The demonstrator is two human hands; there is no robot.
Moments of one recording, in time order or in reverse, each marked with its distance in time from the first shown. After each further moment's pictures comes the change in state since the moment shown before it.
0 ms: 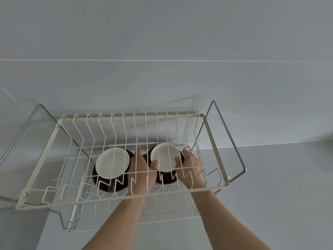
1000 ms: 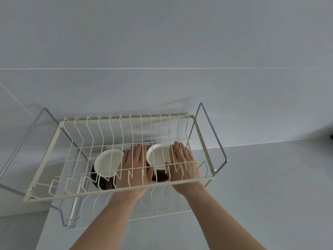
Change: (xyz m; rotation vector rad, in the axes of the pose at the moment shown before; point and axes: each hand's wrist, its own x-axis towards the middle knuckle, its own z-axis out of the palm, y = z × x) left_hand -0.013 -0.020 -0.019 0.586 0.231 0.671; right_hand -0.024 0.008 -0.008 -0.569 0.113 -0.468
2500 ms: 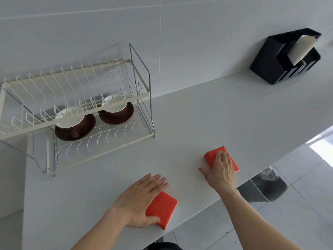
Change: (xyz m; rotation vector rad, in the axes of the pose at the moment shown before) left_hand -0.255 0.105 -0.036 -0.217 -0.715 0.774; right_hand -0.355 0.083 -0.052 0.021 -0.154 0.969
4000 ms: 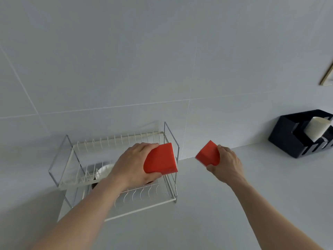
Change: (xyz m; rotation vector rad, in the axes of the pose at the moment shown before) left_hand -0.007 -0.062 -0.265 0.051 0.658 -0.366; right_hand 0.077 -0.164 -0.199 0.144 0.184 -0.362
